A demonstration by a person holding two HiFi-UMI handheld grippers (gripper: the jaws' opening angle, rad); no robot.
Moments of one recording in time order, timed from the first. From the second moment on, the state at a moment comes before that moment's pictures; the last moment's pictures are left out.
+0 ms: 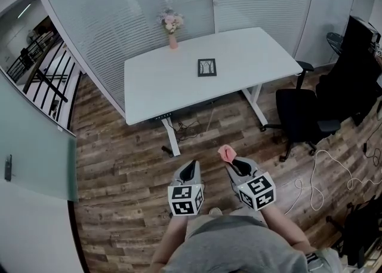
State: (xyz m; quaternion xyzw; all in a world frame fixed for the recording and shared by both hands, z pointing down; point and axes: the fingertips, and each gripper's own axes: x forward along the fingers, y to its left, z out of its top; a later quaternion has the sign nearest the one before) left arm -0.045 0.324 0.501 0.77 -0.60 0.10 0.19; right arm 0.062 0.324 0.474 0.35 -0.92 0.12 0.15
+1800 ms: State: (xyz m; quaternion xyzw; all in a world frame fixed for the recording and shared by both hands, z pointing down) left arm -0.079 0.059 0.514 0.75 -0.62 0.10 0.22; right arm 0.015 0.035 0.466 0.31 -0.94 0.11 0.13
